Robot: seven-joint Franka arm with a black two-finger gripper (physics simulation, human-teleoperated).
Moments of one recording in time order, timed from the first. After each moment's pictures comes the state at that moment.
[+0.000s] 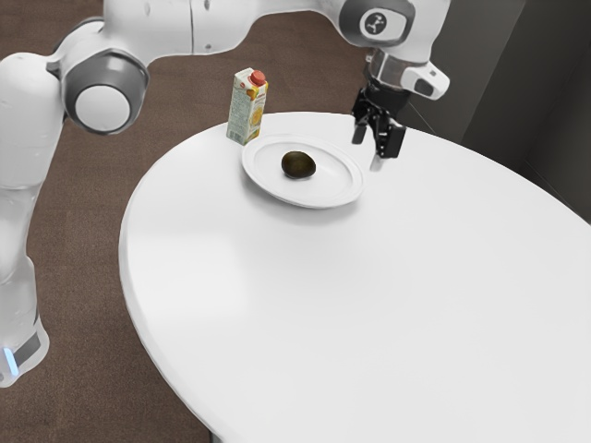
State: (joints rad) arm -0.08 0.28 0.06 -1.13 -0.02 1.40 -0.05
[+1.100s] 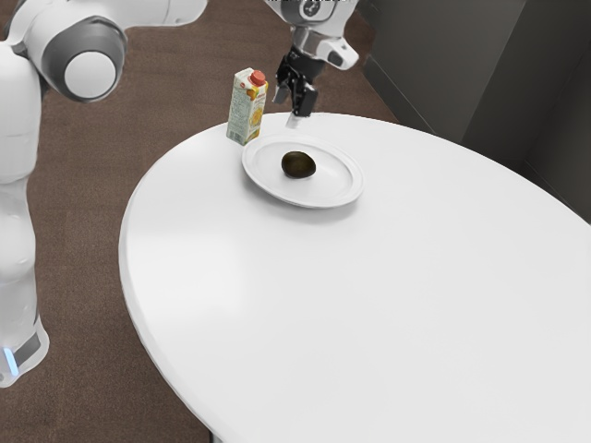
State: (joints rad) arm 0.21 0.14 0.11 -1.44 0.08 1.46 0.24
